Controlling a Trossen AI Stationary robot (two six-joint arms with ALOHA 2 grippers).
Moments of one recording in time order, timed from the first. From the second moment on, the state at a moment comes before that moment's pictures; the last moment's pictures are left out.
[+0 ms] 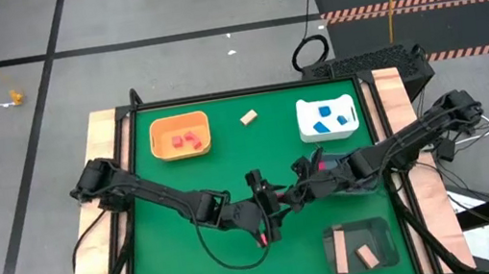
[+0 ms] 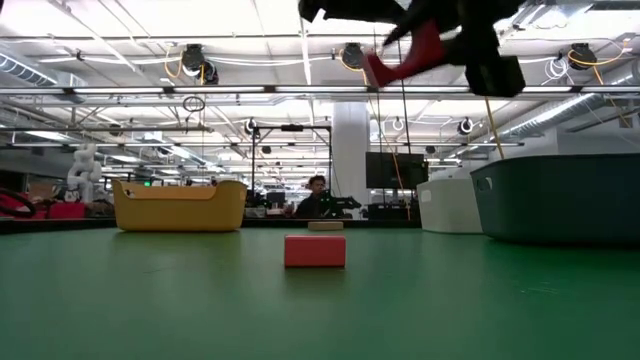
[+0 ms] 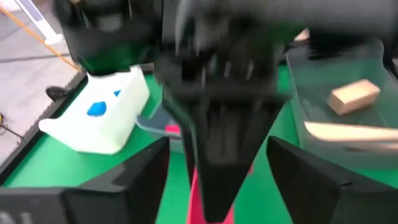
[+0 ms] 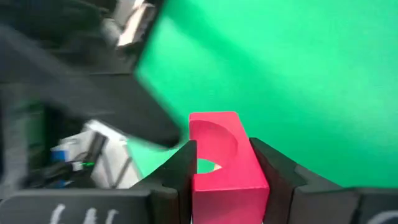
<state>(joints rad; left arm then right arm) -0.36 1.86 1.43 -0.06 -0.55 -0.06 0.32 1.36 0.88 -0.16 0.23 1.31</state>
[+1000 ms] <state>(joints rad) -0.28 1.86 1.43 -0.09 -0.55 -0.05 0.18 0.97 0.88 -1.14 0.08 1.37</state>
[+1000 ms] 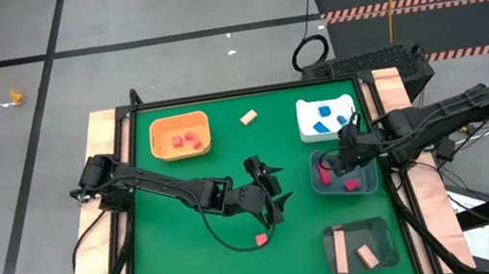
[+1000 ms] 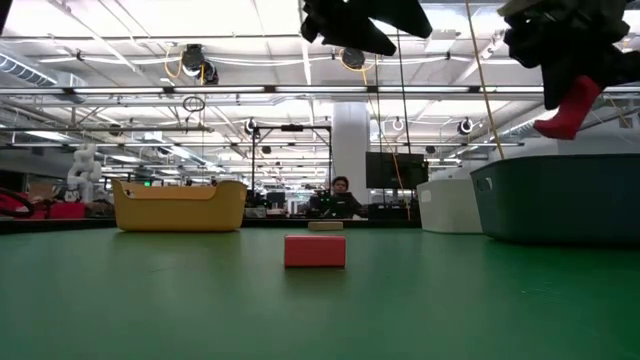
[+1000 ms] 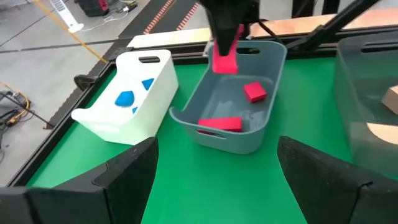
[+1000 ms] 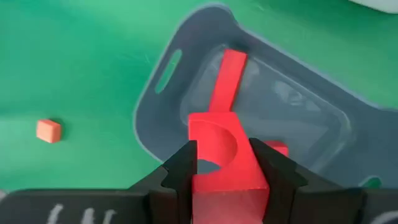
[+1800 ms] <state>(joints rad) -0.29 1.86 1.43 -0.43 -0.18 -0.63 0.18 1.01 0.88 -1.08 -0.01 0.83</state>
